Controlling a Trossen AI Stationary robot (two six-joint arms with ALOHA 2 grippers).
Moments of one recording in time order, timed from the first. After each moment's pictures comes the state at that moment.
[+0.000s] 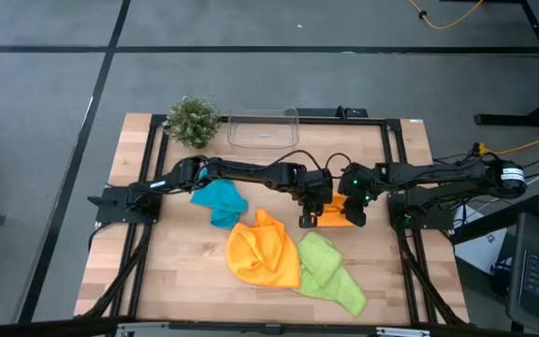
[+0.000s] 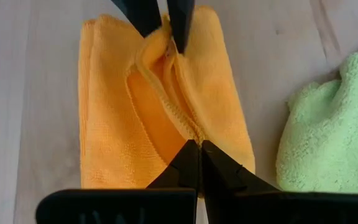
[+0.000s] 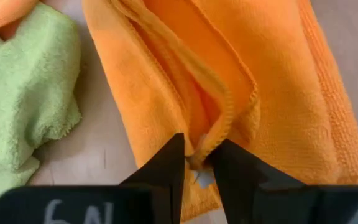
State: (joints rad) left arm 0.04 2.41 2.13 -0.67 0.14 0.06; right arm -0.21 1.09 0.42 -0.47 -0.31 0.21
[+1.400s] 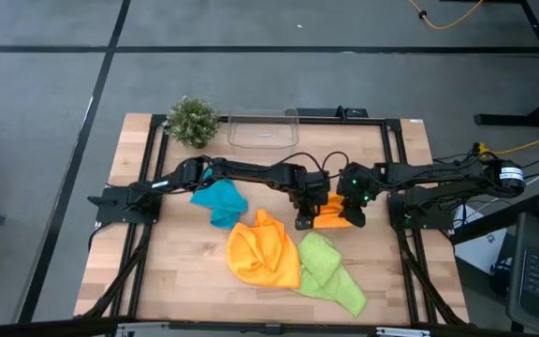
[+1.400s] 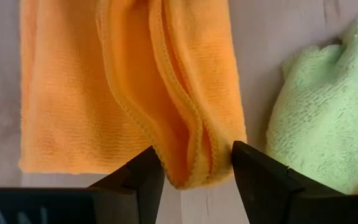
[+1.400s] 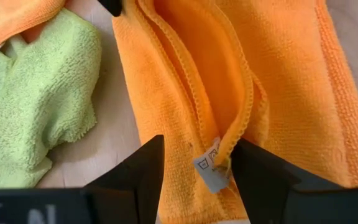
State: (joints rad) left arm 0.05 2.46 2.13 -0.75 0.25 -0.02; right arm -0.21 1.10 0.42 -0.43 -0.36 0.17
